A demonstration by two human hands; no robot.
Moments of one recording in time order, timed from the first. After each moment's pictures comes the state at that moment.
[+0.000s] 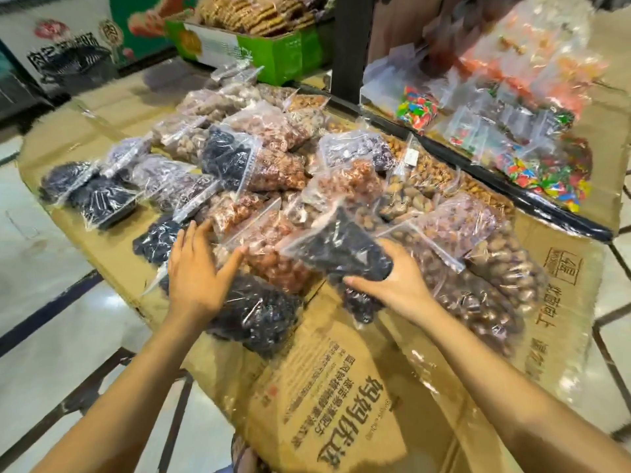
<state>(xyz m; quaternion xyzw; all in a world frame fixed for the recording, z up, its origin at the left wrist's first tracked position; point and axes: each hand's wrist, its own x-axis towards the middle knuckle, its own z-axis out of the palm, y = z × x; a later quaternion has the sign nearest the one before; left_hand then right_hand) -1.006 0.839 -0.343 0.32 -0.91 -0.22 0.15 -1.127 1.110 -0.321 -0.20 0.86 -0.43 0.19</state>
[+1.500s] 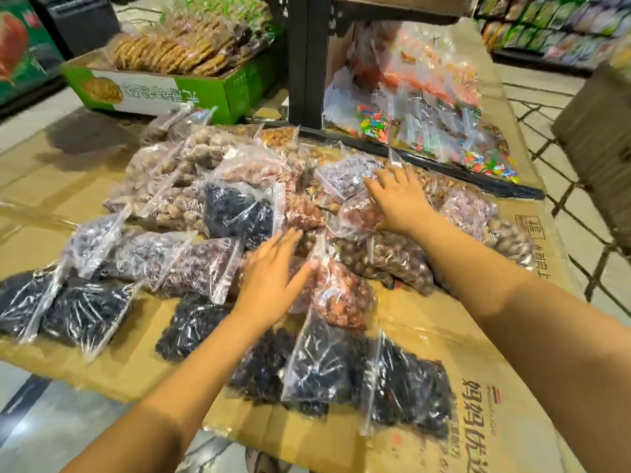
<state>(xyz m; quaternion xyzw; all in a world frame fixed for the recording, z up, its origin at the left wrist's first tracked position) -1.087 0.737 -0.328 -0.08 -0.95 -0.31 0.04 -1.230 0.965 -0.279 -0.16 0.97 0.15 0.01</state>
